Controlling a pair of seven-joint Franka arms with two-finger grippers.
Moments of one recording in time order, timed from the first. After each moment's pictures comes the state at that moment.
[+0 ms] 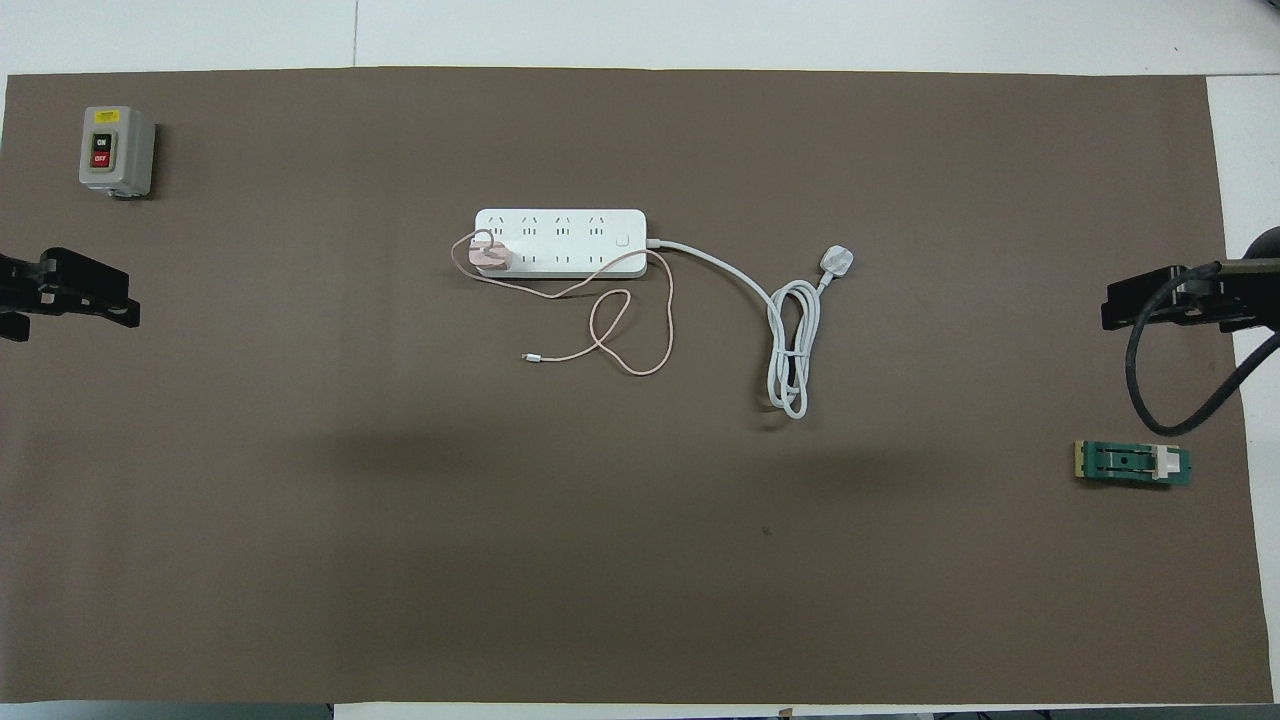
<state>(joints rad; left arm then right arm) 0.02 0.05 -0.02 -1.58 -0.01 1.51 -0.04 0.01 -0.05 -0.03 -1.68 -0.02 1.61 0.03</state>
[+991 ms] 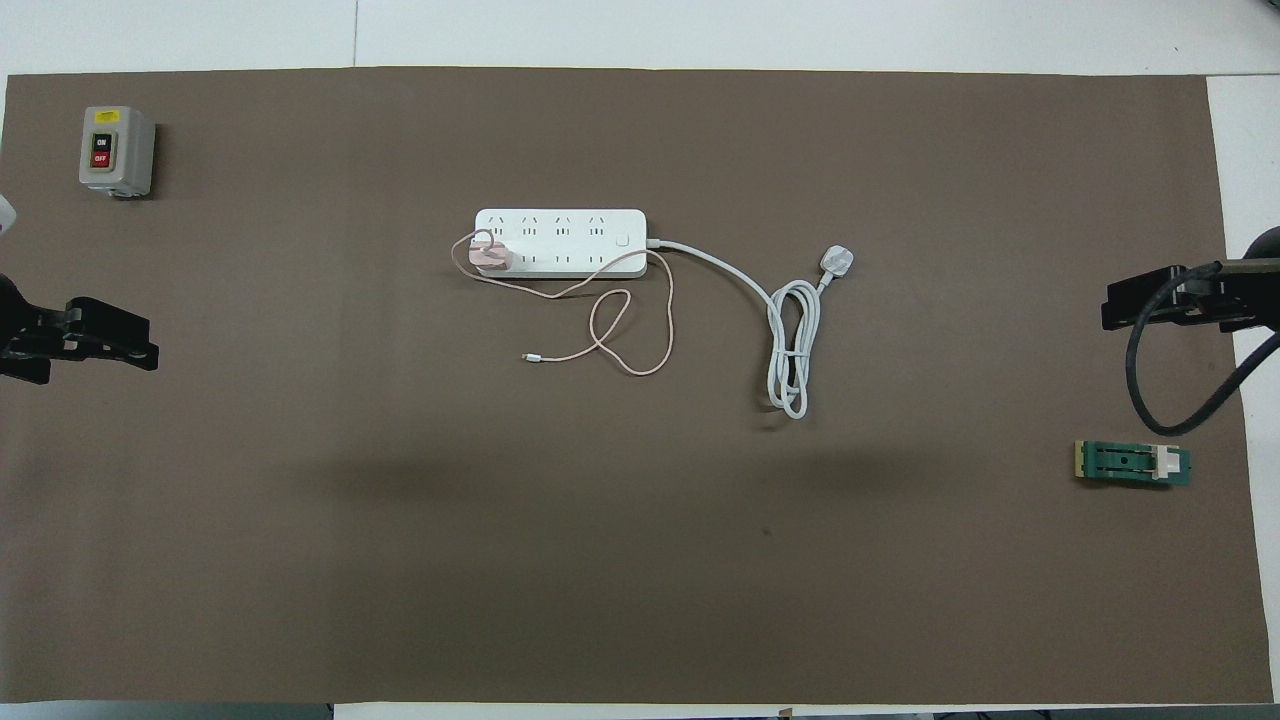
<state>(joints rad) 0.01 -0.03 -0.02 -1.71 -0.01 1.54 -0.05 0.01 -0.05 -0.03 -1.68 -0.02 1.61 0.03</state>
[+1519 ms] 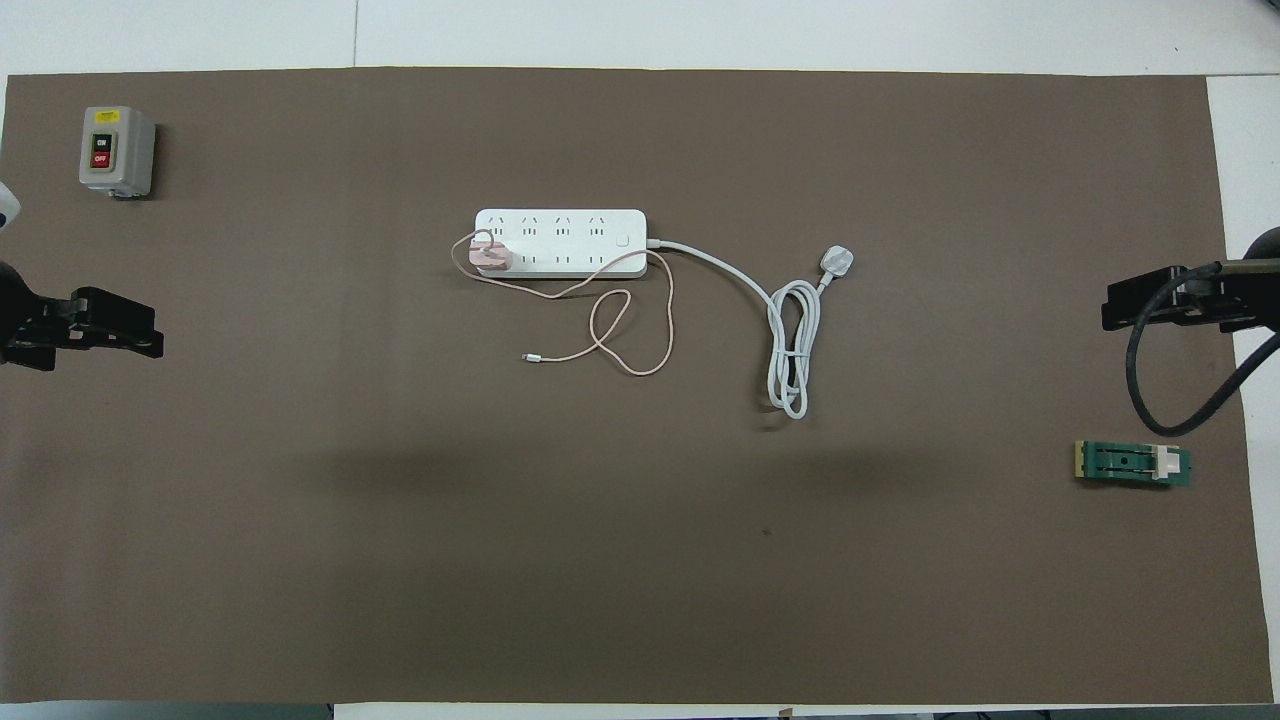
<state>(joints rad) 0.01 -0.03 -0.02 -1.71 -0.01 1.58 -0.05 0.01 -0.05 -0.03 -1.68 -0.02 1.61 0.03</state>
